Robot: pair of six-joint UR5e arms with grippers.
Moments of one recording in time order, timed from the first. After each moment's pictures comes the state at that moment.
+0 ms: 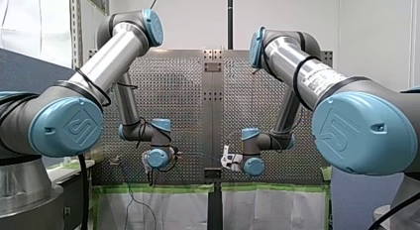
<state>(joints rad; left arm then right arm) -0.29 -2.34 -1.98 -2.06 -1.77 -1.80 2.13 -0.55 1.52 -0.83 1.60 1.74</state>
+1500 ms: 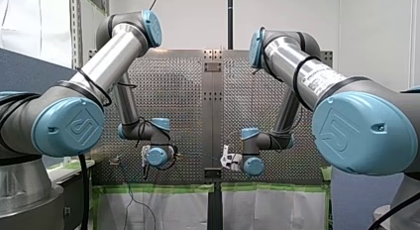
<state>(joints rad) -0.27 -2.35 -1.95 -2.08 -1.75 -1.59 2.13 -0.54 1.51 -0.82 1.60 1.74</state>
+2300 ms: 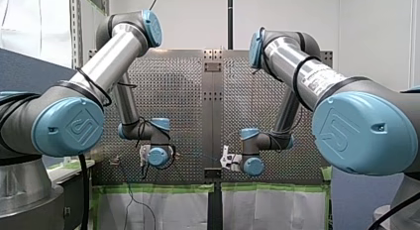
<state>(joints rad) -0.27 -2.35 -1.95 -2.07 -1.80 -1.59 2.13 -0.54 1.51 -0.81 1.60 1.74</state>
